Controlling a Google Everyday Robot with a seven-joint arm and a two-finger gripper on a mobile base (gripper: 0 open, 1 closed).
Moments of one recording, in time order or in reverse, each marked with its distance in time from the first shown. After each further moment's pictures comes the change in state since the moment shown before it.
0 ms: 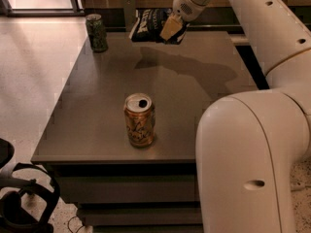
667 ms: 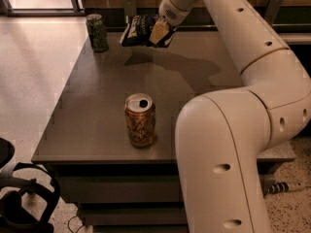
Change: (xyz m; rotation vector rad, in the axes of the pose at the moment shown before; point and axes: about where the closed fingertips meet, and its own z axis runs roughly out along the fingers) arm -0.022 0.000 0.047 -0.018 0.017 -0.022
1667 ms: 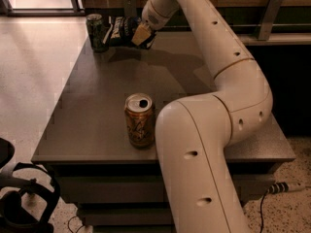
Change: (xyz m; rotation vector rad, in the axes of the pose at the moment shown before) arm -0.049 0.002 0.053 -0.041 -0.110 -0.034
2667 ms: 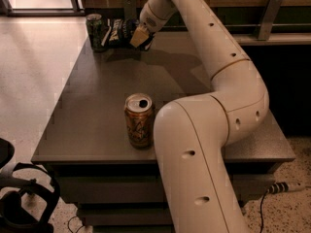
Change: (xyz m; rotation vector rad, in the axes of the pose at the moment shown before) arm 0.002 0.003 0.012 -0.013 0.007 0.002
